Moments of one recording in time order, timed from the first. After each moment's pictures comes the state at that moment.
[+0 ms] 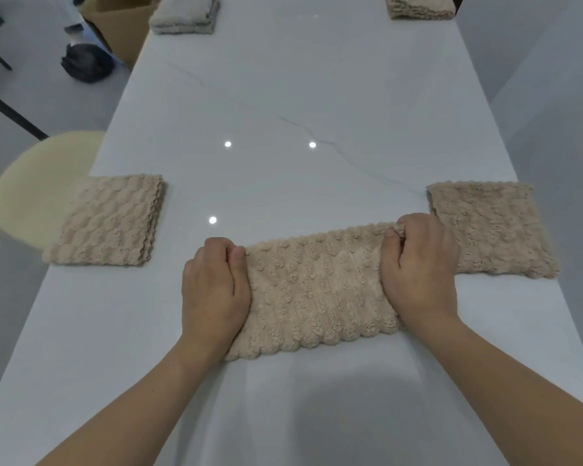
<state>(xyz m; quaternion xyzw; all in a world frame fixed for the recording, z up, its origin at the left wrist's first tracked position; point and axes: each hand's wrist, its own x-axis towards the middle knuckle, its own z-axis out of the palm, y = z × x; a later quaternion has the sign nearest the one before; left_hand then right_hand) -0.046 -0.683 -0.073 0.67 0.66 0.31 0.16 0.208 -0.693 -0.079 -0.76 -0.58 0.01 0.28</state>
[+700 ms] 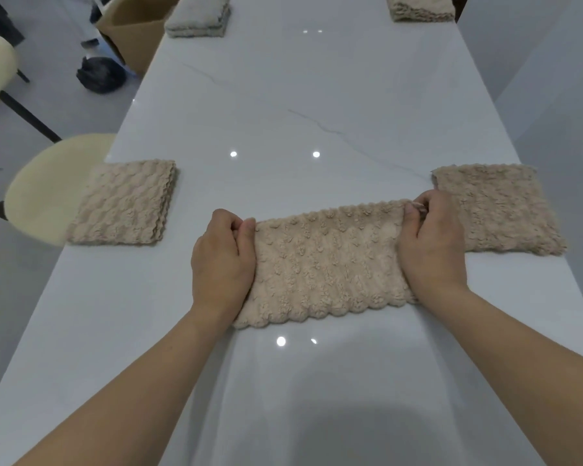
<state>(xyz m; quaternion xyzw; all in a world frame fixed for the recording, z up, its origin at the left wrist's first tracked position) -0.048 -0.680 -0.074 0.63 0.67 0.35 0.19 0.210 -0.694 -0.077 -0.75 -0.52 0.10 0.39</state>
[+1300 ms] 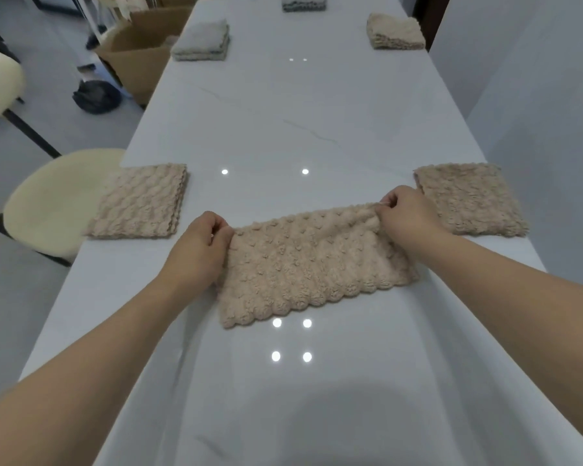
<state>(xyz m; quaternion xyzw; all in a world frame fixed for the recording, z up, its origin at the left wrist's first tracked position) -0.104 -0.684 -0.043 0.65 0.66 0.22 0.31 0.203 -0.680 -0.041 -0.80 -0.51 0.23 0.23</state>
